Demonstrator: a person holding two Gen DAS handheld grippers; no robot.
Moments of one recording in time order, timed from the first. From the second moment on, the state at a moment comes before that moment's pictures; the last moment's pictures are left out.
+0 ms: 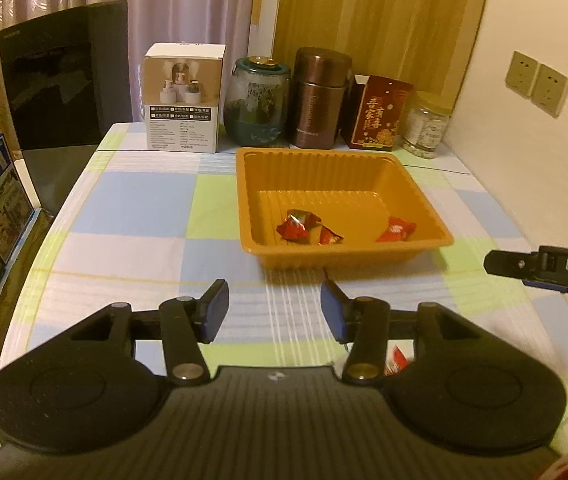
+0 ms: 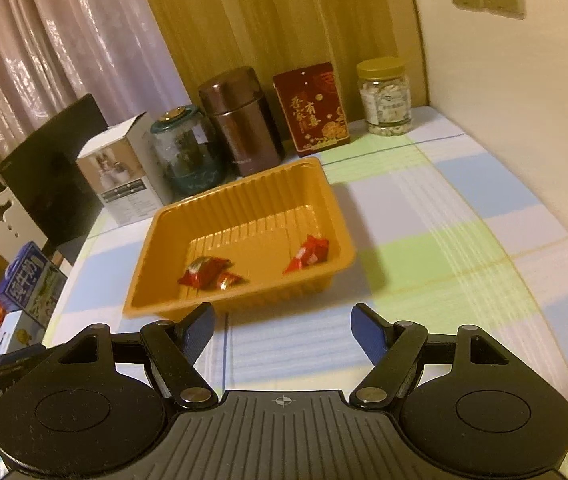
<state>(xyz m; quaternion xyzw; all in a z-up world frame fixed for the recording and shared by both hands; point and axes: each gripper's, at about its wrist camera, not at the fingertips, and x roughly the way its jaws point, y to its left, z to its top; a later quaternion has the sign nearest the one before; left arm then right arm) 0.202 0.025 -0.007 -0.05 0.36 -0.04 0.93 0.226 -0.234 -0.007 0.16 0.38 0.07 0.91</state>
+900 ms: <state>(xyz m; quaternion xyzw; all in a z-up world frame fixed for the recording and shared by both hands) 0.056 0.024 -0.007 -0.06 0.37 -0.03 0.93 0.067 -0.232 0.002 0.13 0.37 0.07 0.92</state>
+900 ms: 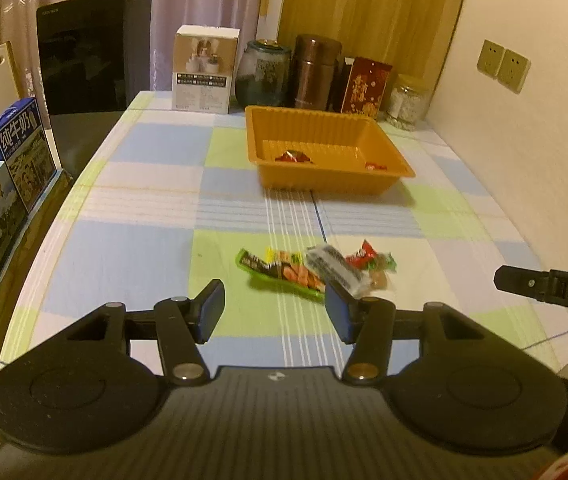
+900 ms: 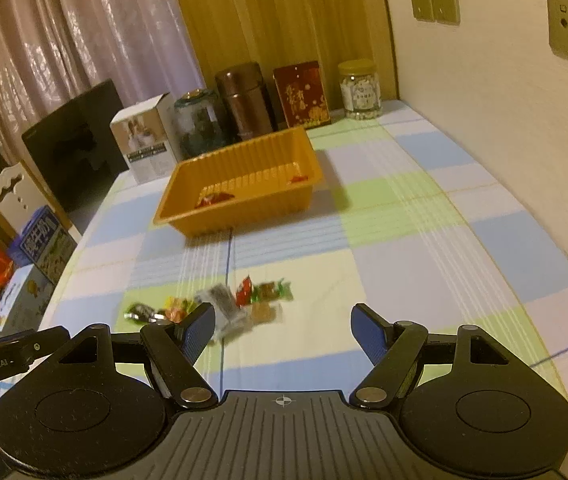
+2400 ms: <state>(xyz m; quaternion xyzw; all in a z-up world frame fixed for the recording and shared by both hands) 0.126 0.004 -0.068 0.12 0.41 -0.15 0.89 0.110 -0.228 -0.058 0.12 0.43 0.07 0.89</state>
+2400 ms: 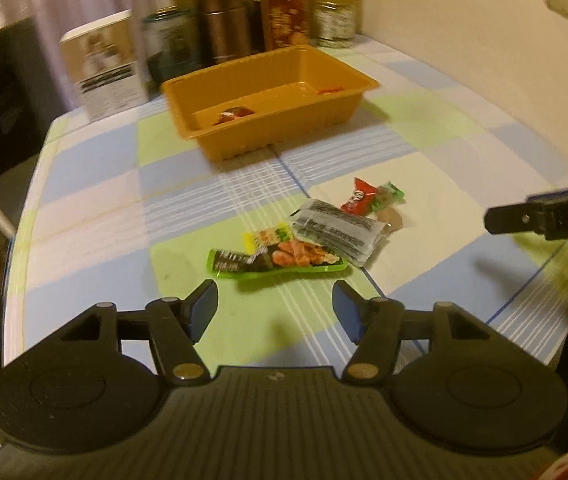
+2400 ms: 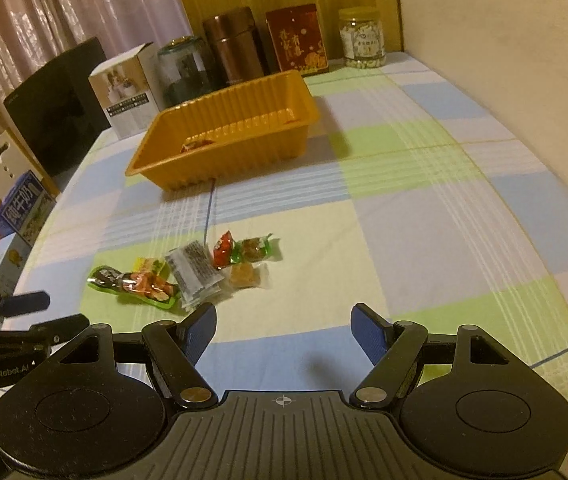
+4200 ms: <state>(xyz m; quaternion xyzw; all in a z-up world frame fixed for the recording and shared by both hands) 0.188 -0.013 -0.121 0.21 0.46 -0.33 0.80 0.207 -0.176 -0.129 -0.08 0.44 0.25 0.86</state>
